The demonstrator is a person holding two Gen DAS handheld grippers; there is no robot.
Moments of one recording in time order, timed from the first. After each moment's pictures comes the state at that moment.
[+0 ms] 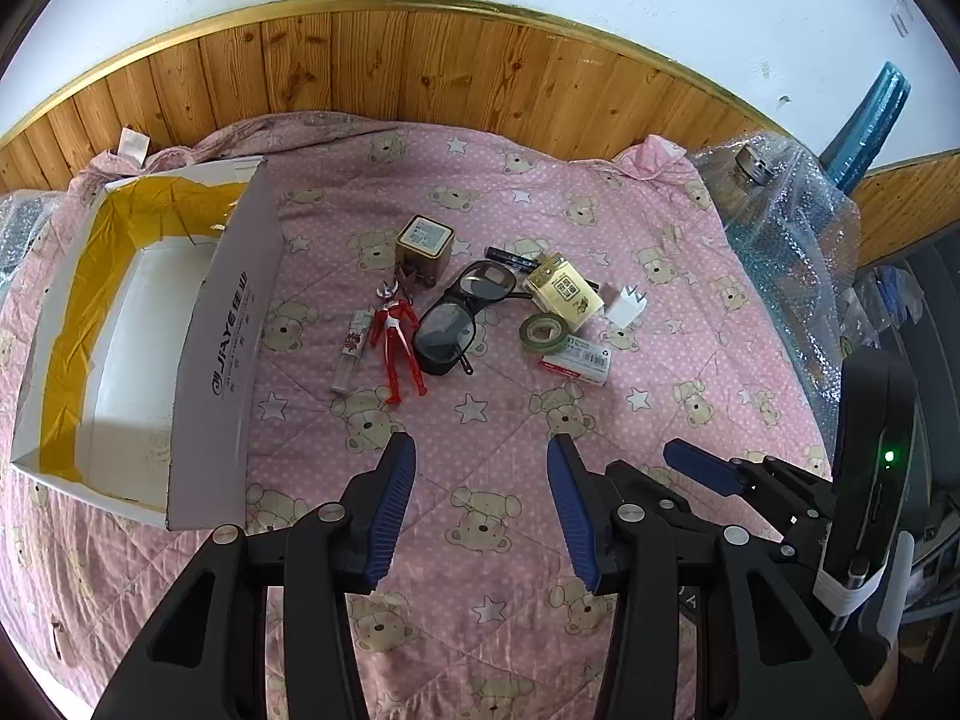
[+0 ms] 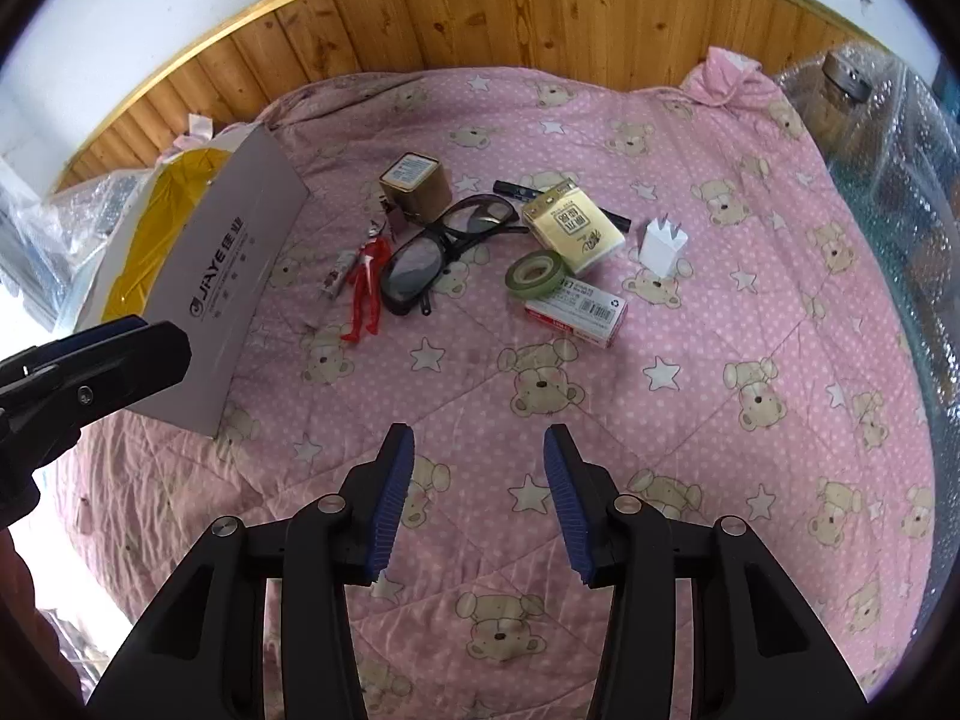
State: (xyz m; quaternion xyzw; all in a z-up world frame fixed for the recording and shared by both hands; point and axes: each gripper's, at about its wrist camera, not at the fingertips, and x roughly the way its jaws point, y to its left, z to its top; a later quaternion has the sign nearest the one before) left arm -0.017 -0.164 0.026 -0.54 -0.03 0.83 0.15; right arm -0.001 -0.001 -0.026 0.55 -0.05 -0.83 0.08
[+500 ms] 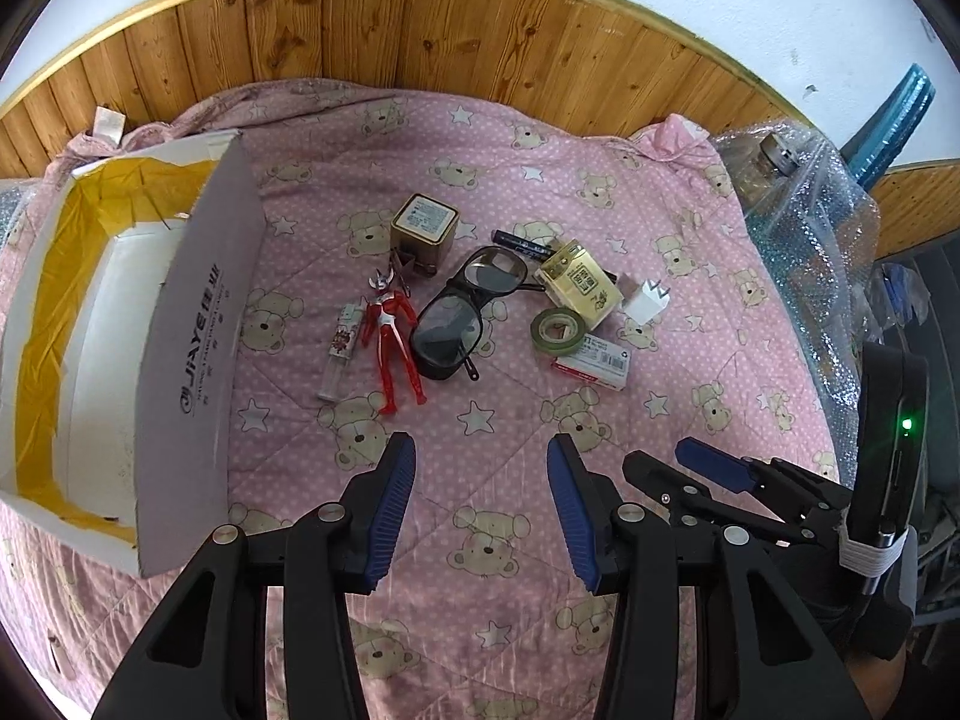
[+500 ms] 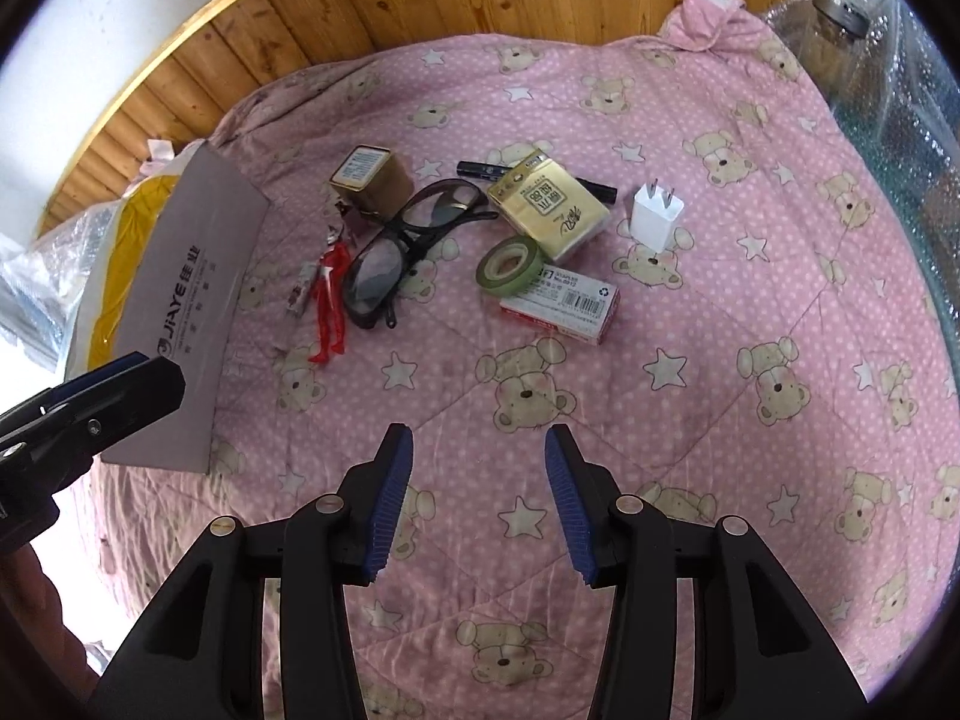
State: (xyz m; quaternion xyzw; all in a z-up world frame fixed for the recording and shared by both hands) left arm -0.059 -0.159 -0.008 -0.57 -0.04 0.81 0.15; right arm -0.038 0.020 -0.054 0.58 -0.10 -0.81 0.06
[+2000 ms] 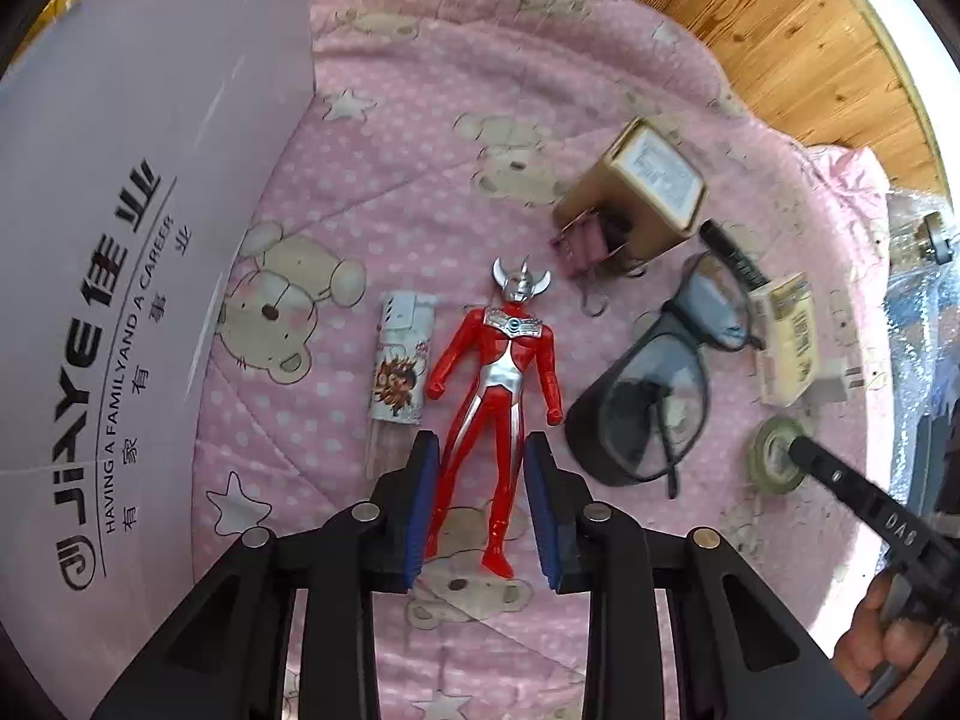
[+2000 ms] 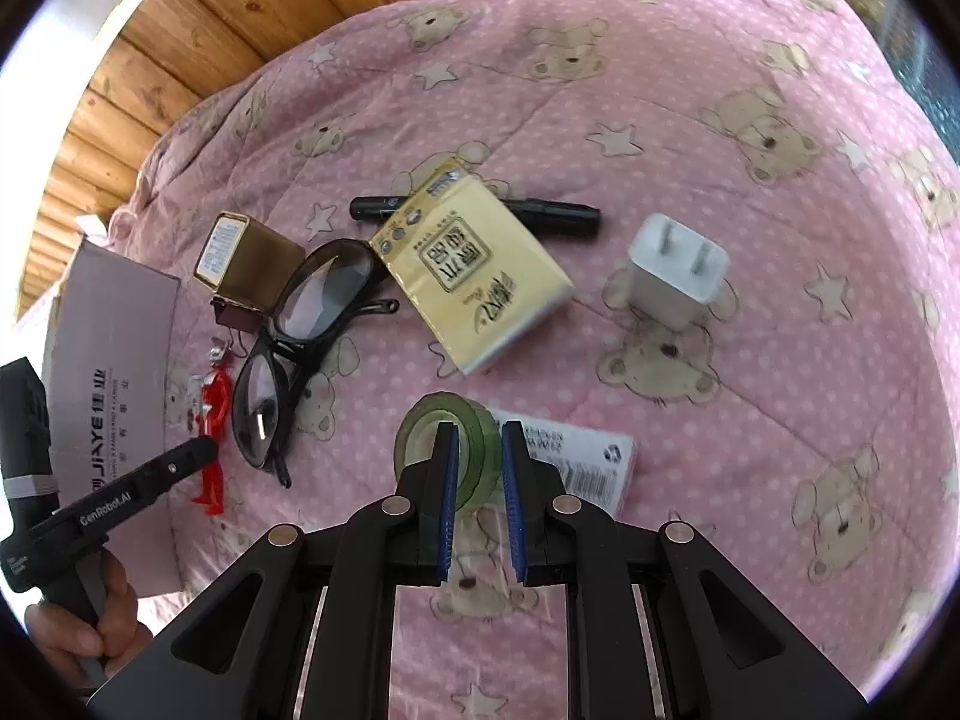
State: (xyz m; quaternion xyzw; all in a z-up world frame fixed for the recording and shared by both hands) left arm -0.159 -0.211 -0.146 -0.64 -0.11 0.76 0.08; right arm -0.143 0.062 -0.135 0.60 -0.17 -0.78 0.05
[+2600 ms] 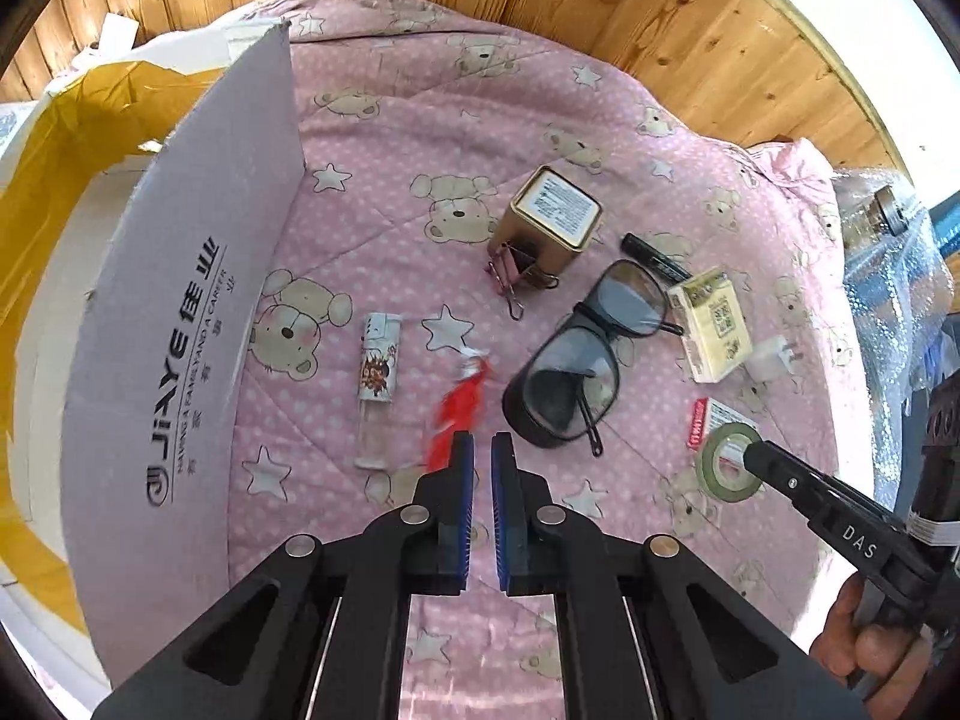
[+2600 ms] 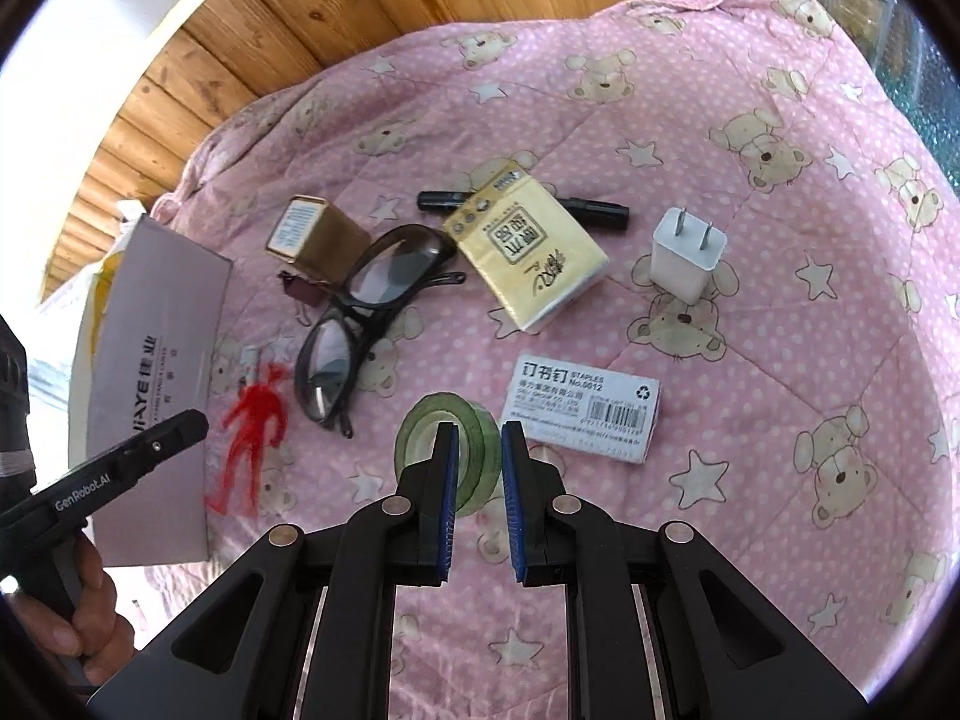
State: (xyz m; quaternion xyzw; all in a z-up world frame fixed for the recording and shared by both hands) left arm -0.122 -0.199 -0.090 -0.61 -0.08 0.78 0.10; right arm -0.111 0.046 -0.101 0.58 -0.16 -0.79 0.08
